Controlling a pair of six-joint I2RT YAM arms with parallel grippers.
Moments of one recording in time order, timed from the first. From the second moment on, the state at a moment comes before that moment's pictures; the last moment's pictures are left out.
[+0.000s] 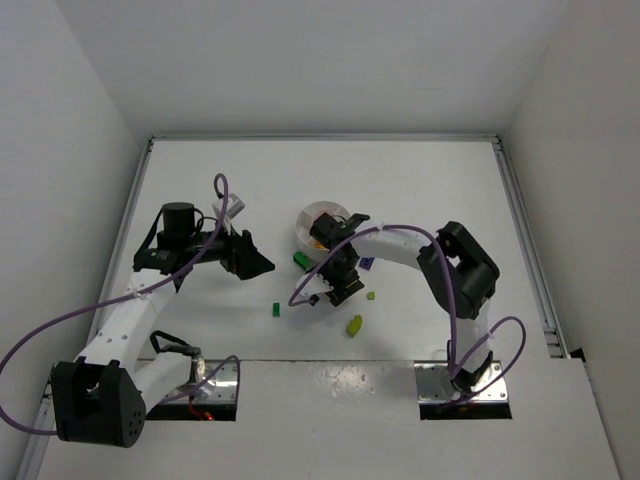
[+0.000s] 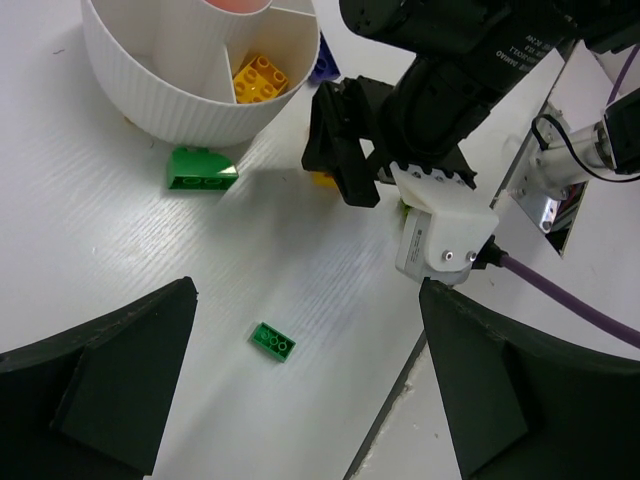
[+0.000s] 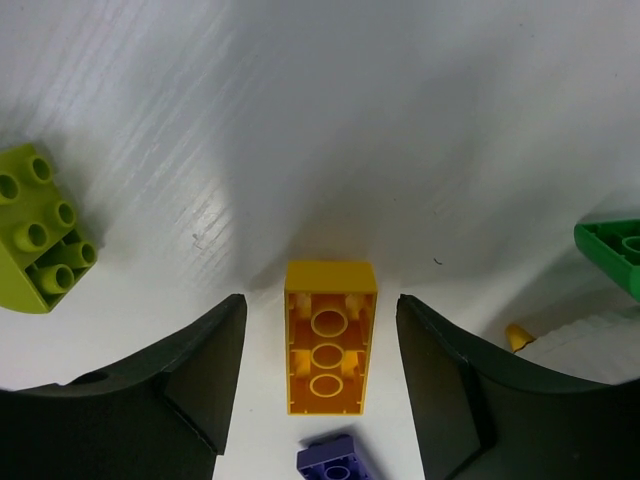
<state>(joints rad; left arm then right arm) -0.07 1.01 0.71 -0.37 0.91 0.05 0.79 1.95 1.26 -0.82 -0.34 -1.49</state>
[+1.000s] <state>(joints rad) -0.07 1.01 0.71 -0.37 0.92 0.05 0.83 1.72 1.17 -0.72 -0.48 -1.16</state>
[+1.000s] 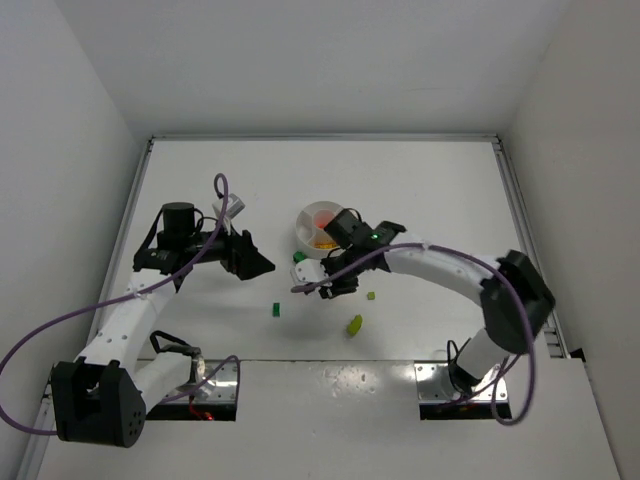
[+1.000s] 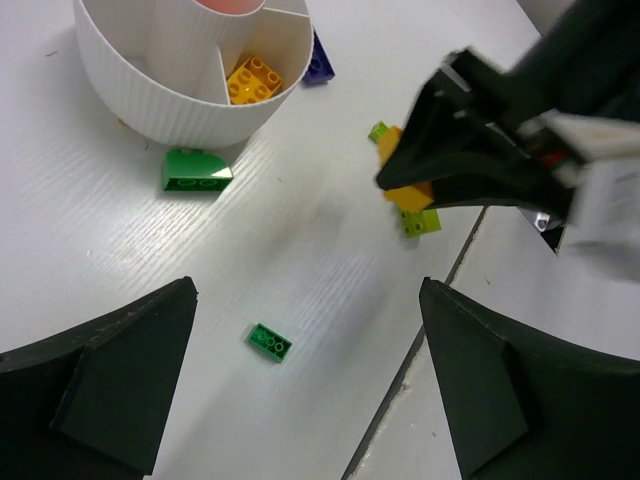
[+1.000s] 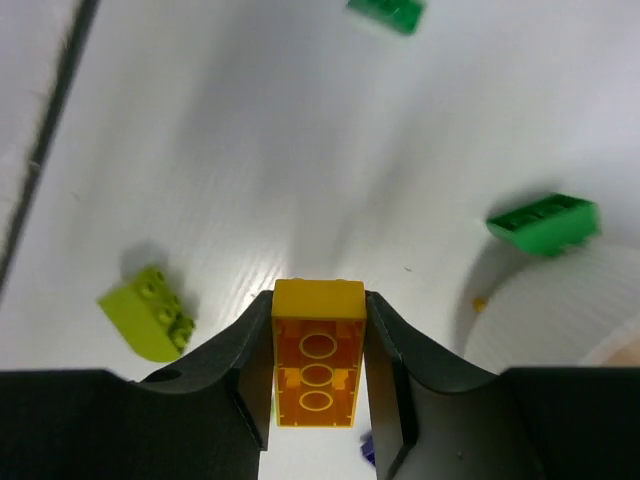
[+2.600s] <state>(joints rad) -0.07 0.99 0.73 -0.35 0.92 0.04 0.80 1.53 0.75 0.52 0.34 0.27</state>
